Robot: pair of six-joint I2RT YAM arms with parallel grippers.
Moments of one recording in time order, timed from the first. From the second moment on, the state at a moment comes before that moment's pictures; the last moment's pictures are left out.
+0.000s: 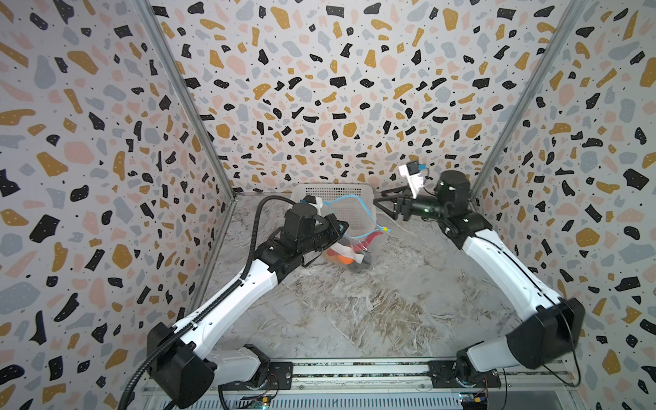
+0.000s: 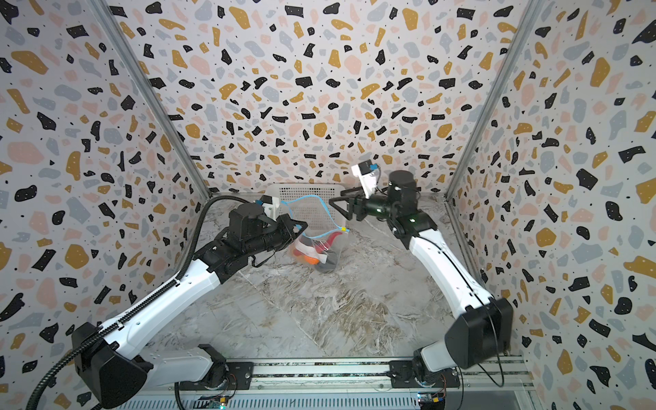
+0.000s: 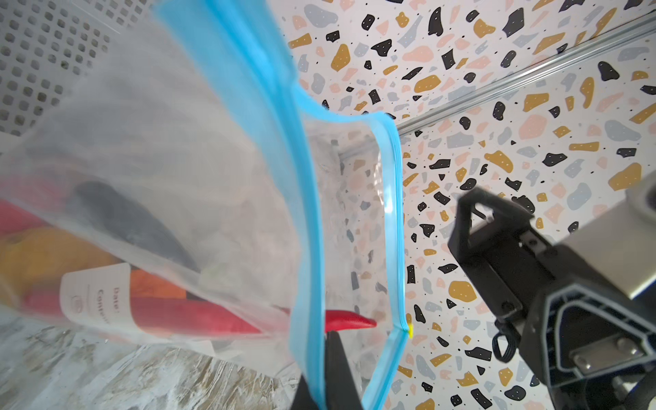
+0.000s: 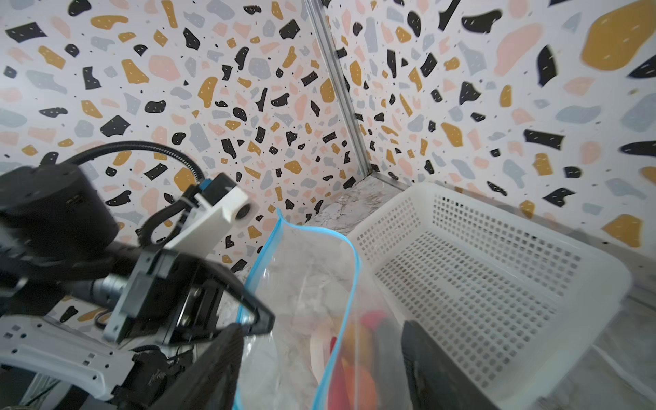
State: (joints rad) left arm -0.59 1.26 1.16 -0.26 0.23 -1.03; right arm 0.30 1.32 1.25 -0.04 -0.84 0.23
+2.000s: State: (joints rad) left arm -0.58 1.17 1.42 -0.50 0.07 -0.49; right arm 0.39 1.40 1.09 0.35 -1.18 -0.17
